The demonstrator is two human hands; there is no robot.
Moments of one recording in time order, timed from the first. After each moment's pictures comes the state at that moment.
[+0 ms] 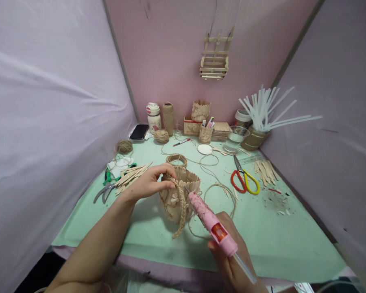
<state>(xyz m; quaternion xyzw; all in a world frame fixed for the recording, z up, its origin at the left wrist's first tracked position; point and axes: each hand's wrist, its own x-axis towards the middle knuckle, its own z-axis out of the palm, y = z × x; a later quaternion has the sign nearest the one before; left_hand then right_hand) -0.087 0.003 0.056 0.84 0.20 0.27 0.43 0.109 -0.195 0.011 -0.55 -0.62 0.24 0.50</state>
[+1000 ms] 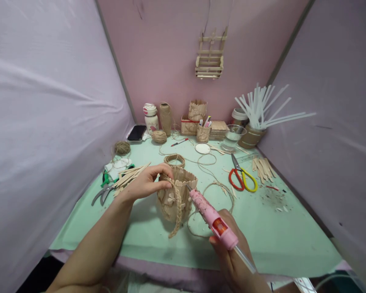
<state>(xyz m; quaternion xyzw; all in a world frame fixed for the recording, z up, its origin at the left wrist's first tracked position) -0.087 0.005 0.055 0.83 0.21 0.27 0.44 0.119 -0.188 0.002 -0.52 -0.66 0.17 0.52</state>
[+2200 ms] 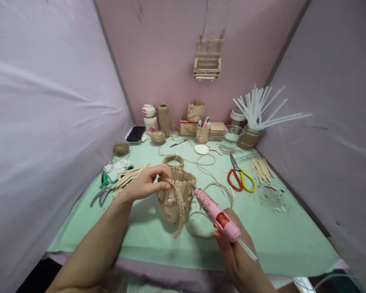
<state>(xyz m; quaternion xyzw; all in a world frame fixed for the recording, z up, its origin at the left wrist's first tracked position) -0.088 0.006 0.054 0.84 0.21 0.27 0.43 0.128 -0.193 0.011 -0.57 -0.65 0.17 0.47</state>
